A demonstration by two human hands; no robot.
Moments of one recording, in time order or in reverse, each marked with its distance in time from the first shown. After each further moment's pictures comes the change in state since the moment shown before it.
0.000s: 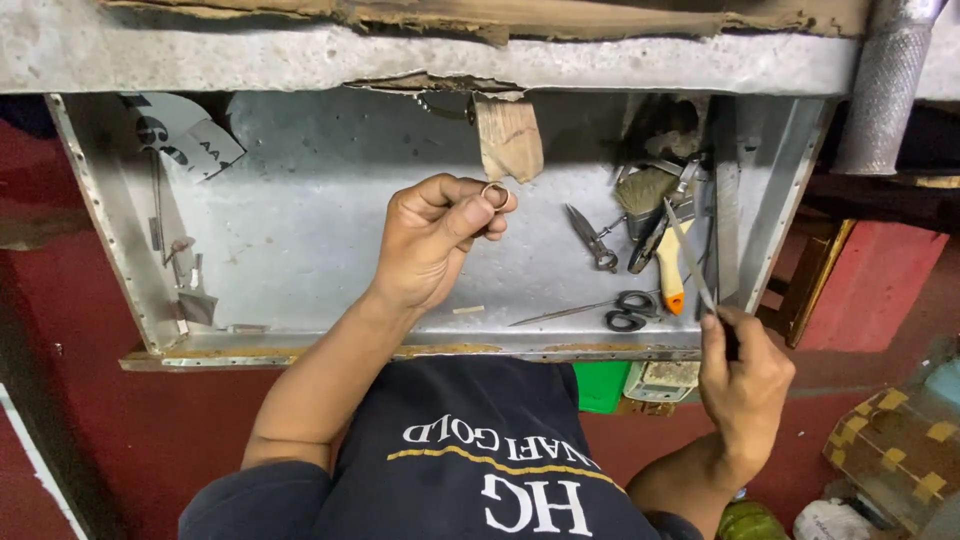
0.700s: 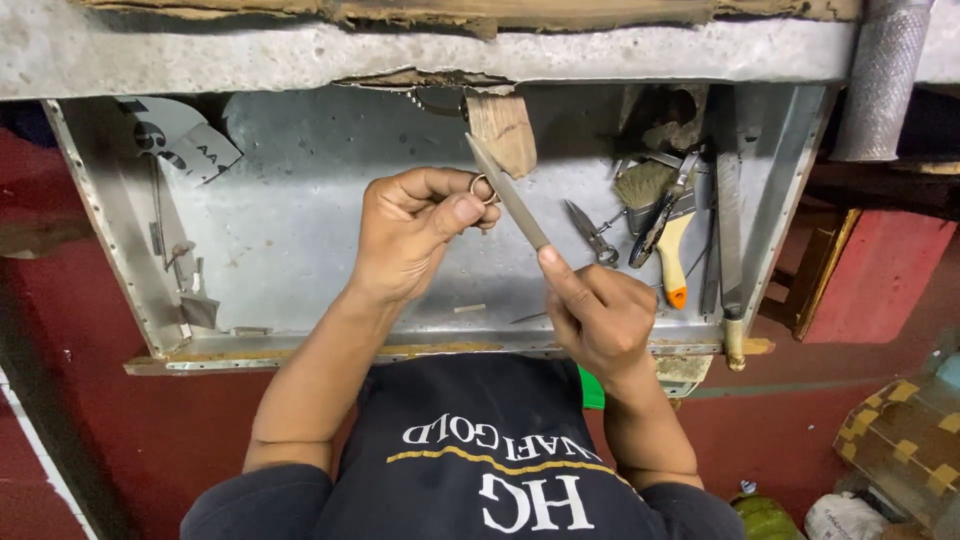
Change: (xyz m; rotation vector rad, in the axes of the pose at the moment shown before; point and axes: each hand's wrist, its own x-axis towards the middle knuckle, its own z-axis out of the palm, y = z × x) left_hand 0.006 0.010 0.006 0.051 0.021 0.167; right_hand 0.089 -0.150 0.057 0.371 0.422 -0.688
